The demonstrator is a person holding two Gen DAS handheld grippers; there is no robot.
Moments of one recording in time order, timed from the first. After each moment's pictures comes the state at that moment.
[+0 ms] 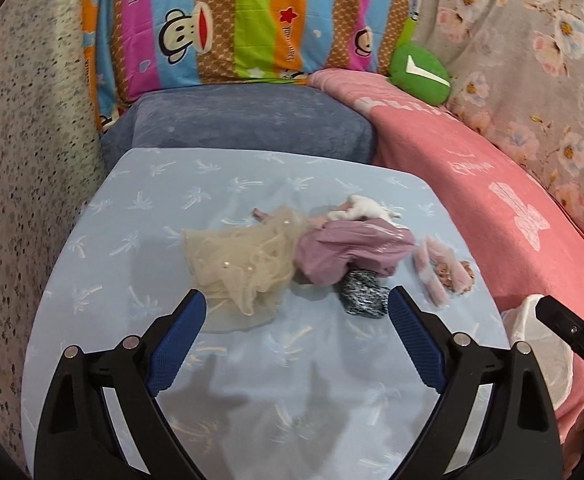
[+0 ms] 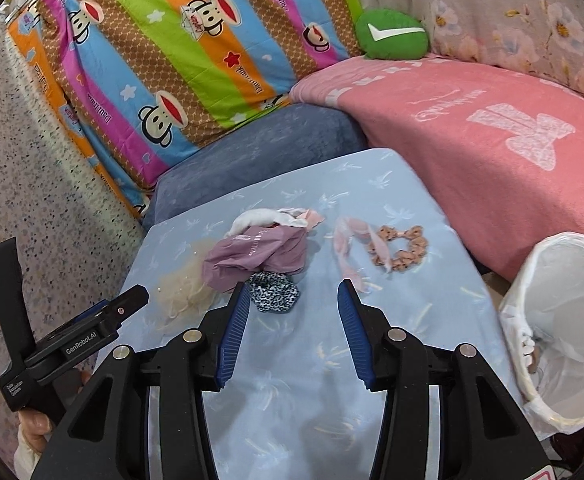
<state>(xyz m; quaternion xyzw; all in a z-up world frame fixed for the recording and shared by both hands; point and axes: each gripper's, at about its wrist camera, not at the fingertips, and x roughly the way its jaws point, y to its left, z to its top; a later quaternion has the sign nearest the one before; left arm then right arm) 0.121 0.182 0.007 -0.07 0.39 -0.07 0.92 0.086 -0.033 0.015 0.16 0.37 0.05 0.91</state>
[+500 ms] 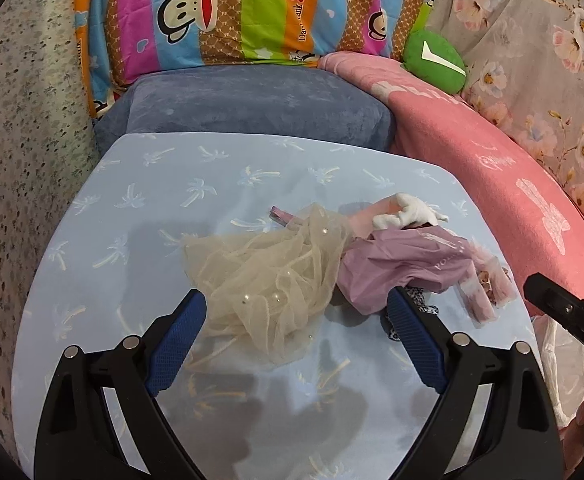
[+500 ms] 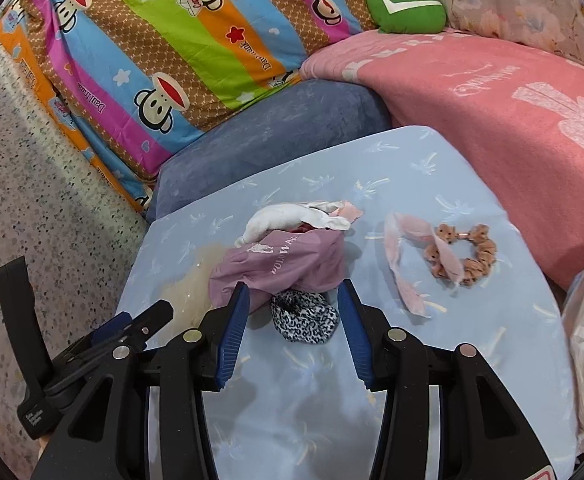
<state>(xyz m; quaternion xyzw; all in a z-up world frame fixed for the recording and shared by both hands) 0.170 0.199 -0.029 -0.07 0.41 -0.07 0.91 0.172 0.005 -0.016 0.18 0.40 0.07 0.90</state>
